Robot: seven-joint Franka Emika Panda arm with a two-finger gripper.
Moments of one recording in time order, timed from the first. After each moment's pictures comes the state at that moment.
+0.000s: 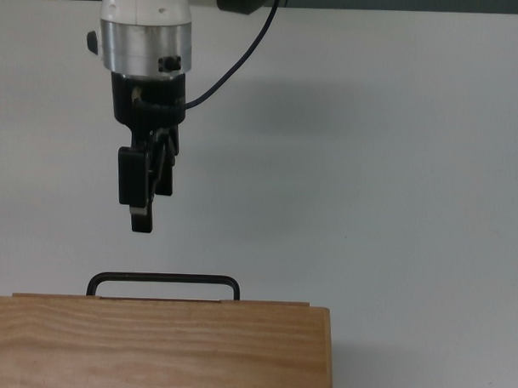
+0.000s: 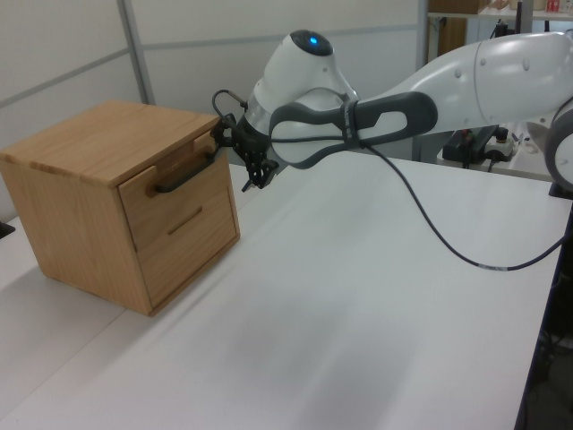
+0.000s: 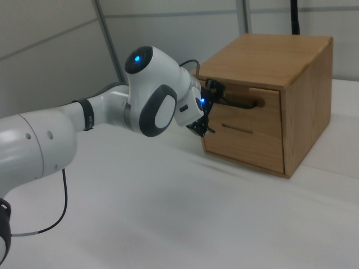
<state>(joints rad) -0.13 0.36 0.13 -1.52 -0.06 2.59 1.64</state>
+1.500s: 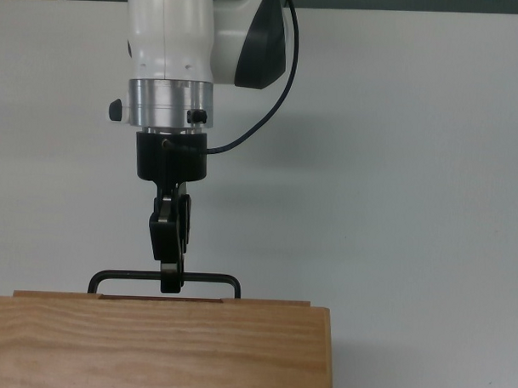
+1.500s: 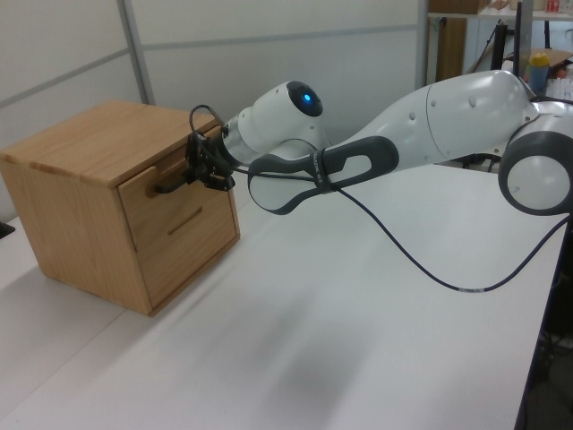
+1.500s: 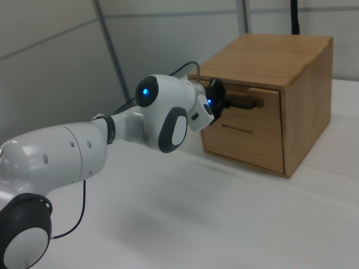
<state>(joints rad) -0.08 0.54 0.14 -1.44 -0.07 2.97 1.57</state>
